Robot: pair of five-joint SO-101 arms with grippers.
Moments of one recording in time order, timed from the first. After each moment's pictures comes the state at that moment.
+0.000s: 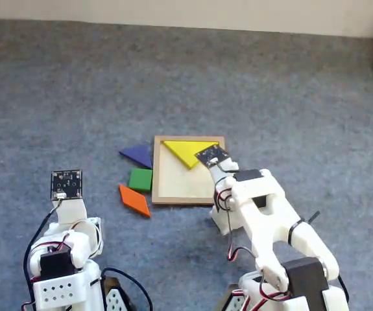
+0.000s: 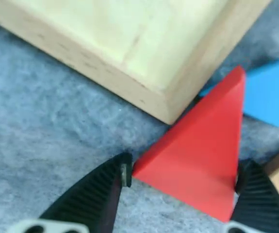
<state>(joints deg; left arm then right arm) -18.3 -101.5 96.0 76.8 -0.1 -20.8 -11.4 53.6 57.0 21.4</state>
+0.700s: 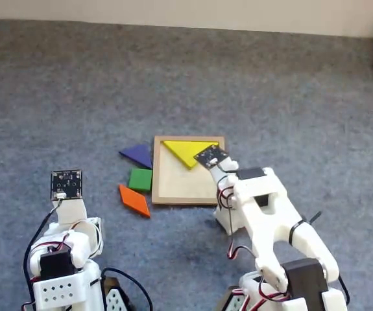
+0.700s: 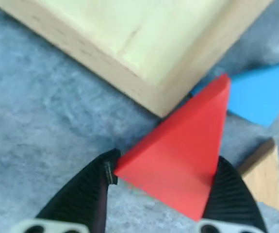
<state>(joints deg) -18.3 -101.5 96.0 76.8 -0.1 -20.0 -10.5 51.6 61.1 27.6</state>
